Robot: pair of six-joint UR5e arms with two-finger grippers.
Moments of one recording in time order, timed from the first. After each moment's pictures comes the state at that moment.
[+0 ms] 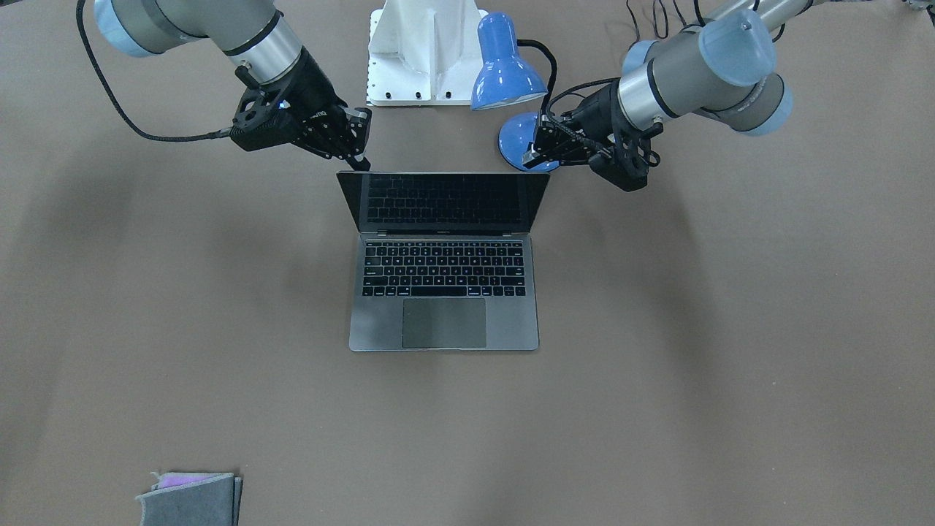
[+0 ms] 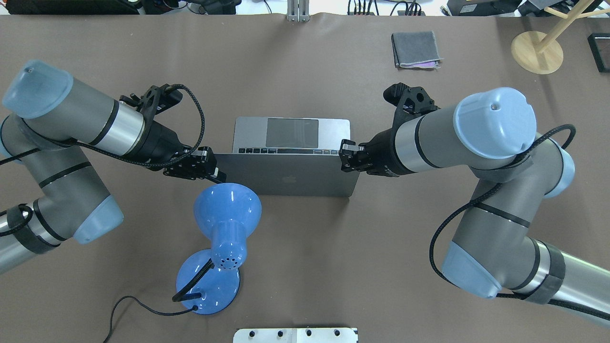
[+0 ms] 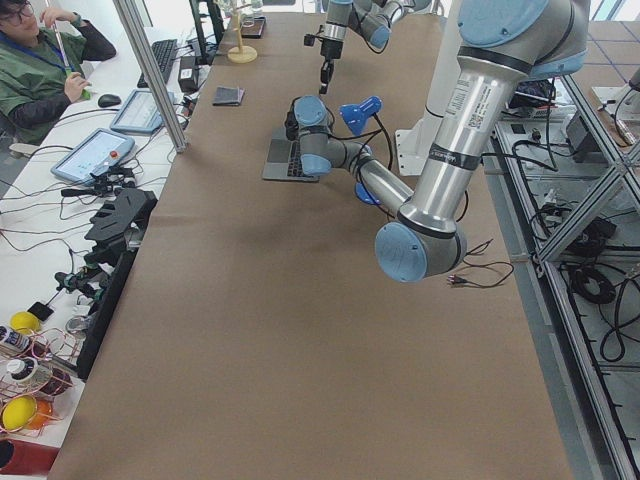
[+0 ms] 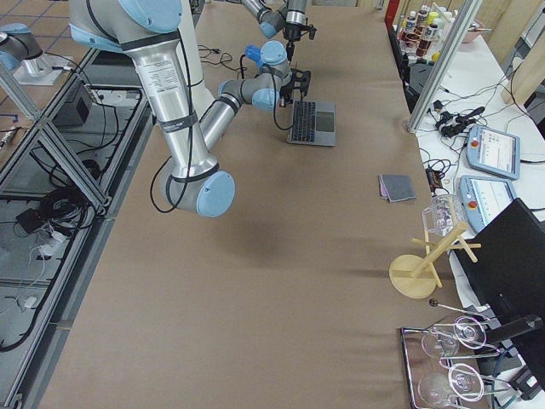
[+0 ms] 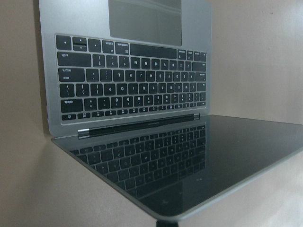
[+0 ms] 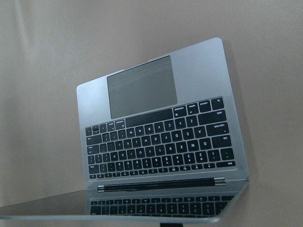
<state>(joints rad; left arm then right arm) -0.75 -1.96 -1.74 -2.42 -2.40 -1.41 0.60 -1.14 1.97 -1.20 1.93 1.53</state>
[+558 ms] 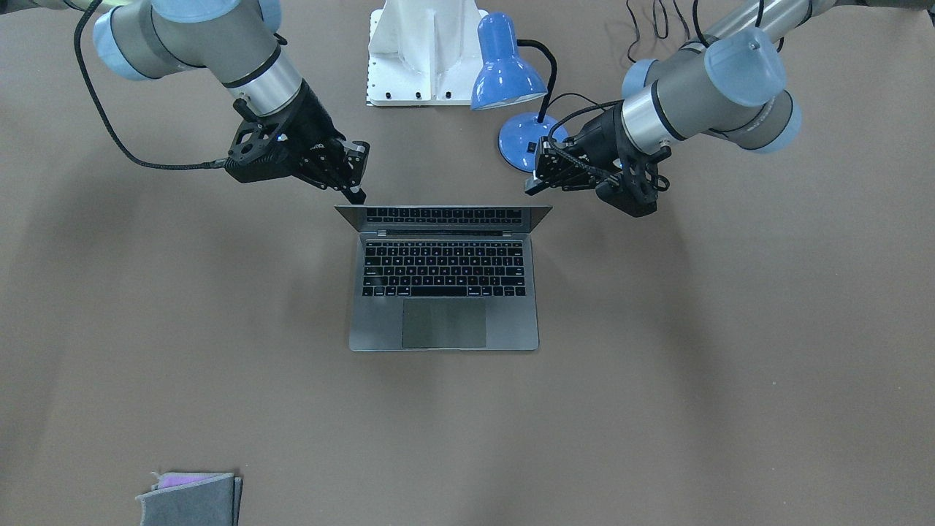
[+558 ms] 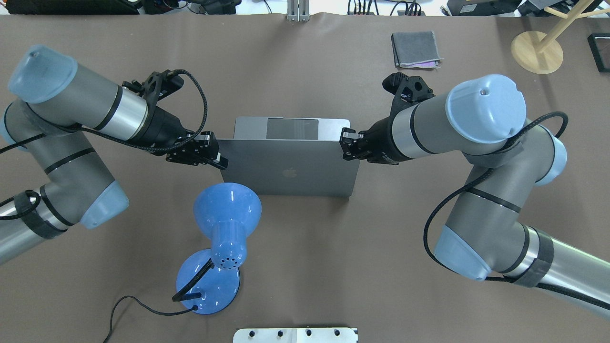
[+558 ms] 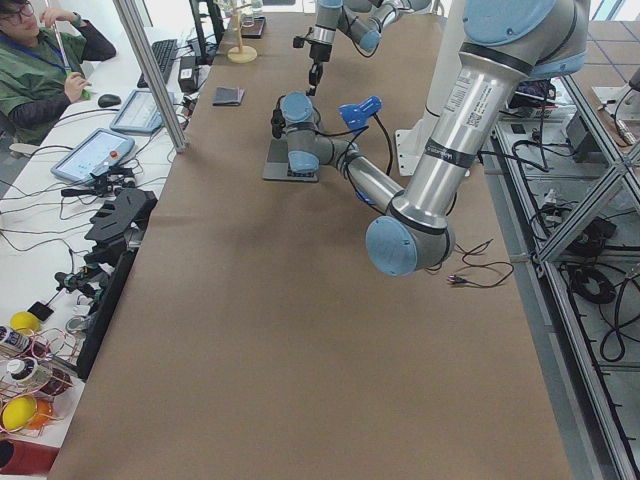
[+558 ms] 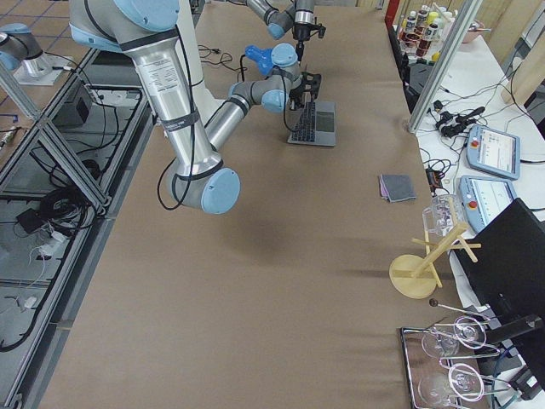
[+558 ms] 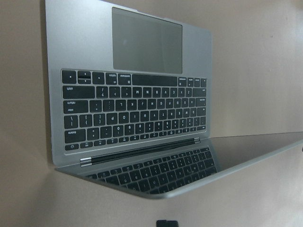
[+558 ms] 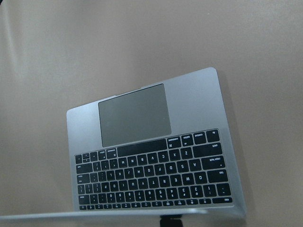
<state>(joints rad) -0.80 -2.03 -1.65 -2.41 -2.40 -1.40 0.65 -1.10 1.88 -1.20 1.94 1.50</state>
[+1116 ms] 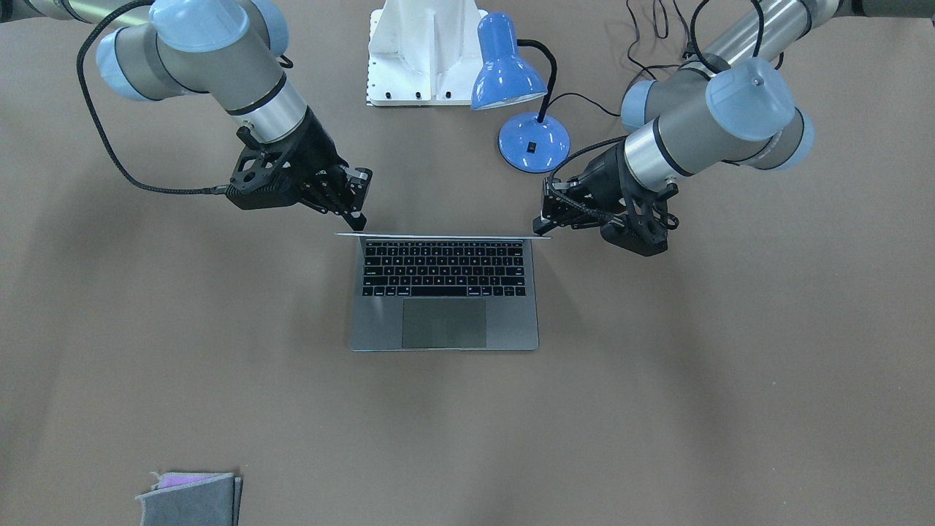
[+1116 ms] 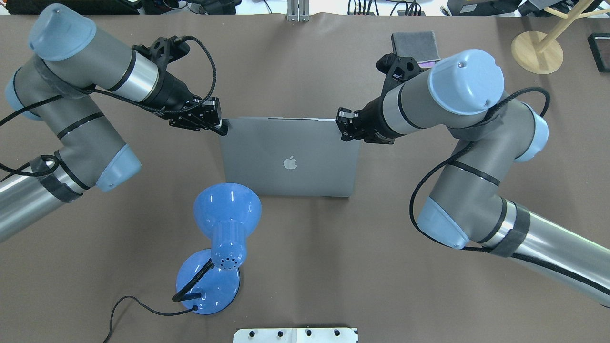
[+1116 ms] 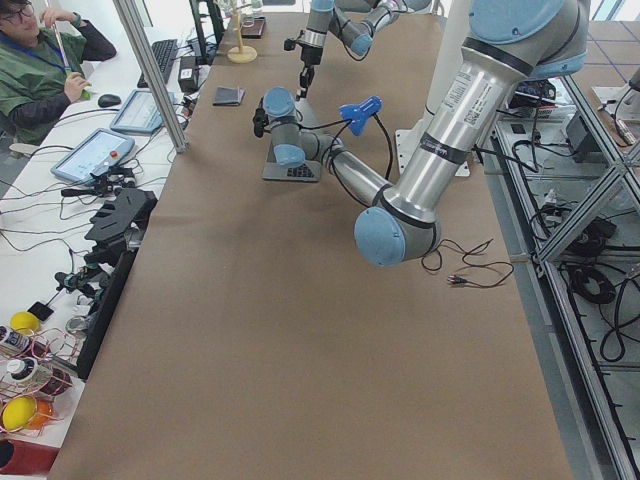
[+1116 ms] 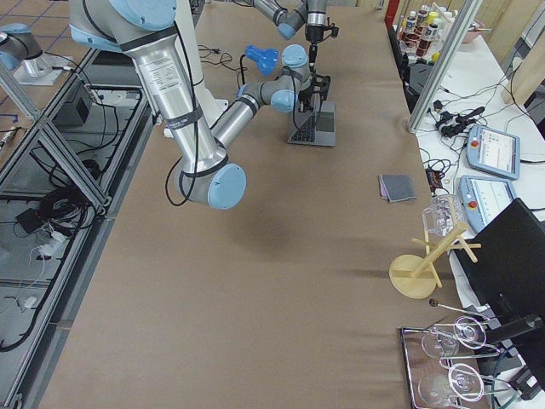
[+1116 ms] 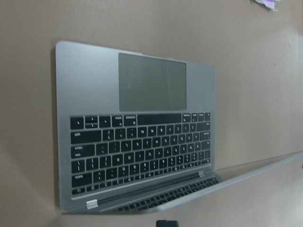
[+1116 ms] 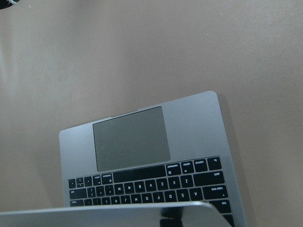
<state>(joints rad) -0.85 -2.11 -1.57 -2.28 -2.39 -1.27 0.68 -1.04 1.79 -1.20 1.95 1.49</state>
